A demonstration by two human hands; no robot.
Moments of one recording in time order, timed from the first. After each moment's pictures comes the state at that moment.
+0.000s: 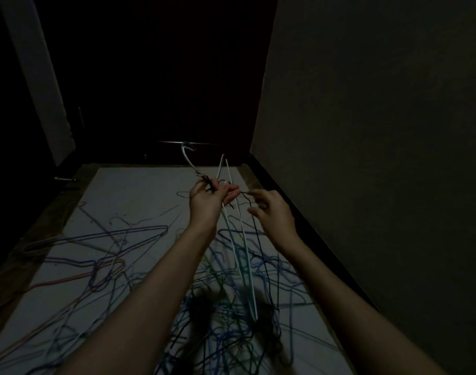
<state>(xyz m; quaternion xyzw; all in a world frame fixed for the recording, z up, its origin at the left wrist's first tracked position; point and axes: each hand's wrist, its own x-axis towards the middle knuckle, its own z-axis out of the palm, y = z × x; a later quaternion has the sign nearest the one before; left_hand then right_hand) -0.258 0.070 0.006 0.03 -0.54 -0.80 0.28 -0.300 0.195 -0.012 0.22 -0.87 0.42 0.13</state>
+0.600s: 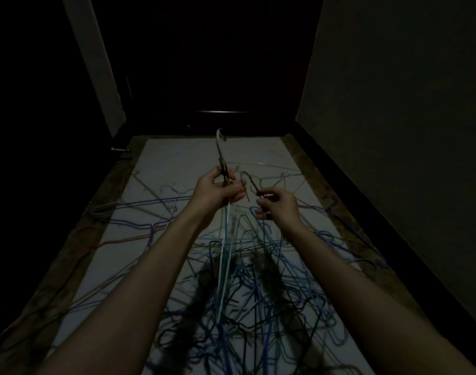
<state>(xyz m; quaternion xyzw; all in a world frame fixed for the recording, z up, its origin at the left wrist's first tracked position) -0.217 -0.023 -0.043 0.09 -0.63 -0.76 0.14 -0.290 0.109 -0.084 0.11 -0.75 0.64 -0.10</state>
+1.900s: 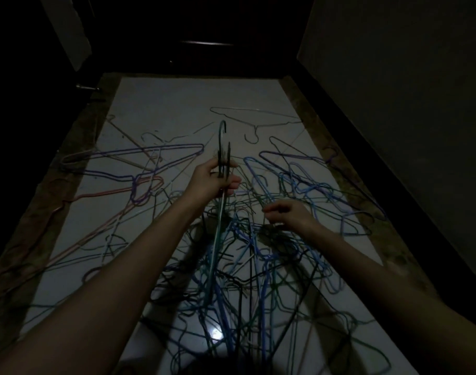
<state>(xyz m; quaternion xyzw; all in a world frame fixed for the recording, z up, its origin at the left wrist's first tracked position) -0.214 -0.021 -0.133 0.18 -0.68 -0.70 0.06 -0.275 0.169 -0.186 0.09 -0.81 0.51 -0.27</state>
